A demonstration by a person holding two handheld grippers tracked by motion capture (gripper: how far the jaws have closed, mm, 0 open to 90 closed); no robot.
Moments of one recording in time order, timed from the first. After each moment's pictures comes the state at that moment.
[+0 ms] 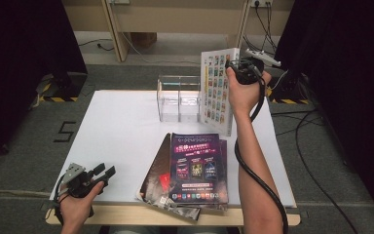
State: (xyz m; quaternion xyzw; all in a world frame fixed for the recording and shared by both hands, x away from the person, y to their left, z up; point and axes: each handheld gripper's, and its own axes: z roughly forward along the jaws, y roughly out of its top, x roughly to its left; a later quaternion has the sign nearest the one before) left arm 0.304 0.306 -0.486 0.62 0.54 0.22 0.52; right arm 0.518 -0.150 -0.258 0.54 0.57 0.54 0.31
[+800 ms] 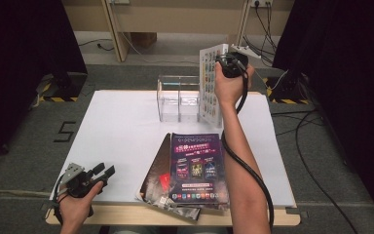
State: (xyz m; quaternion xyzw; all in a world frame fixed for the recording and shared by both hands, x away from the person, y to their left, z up) left arm 0.304 0.309 -0.485 0.62 0.54 0.23 0.52; right arm 0.560 -0.120 -0.272 0.54 0.57 0.53 0.33
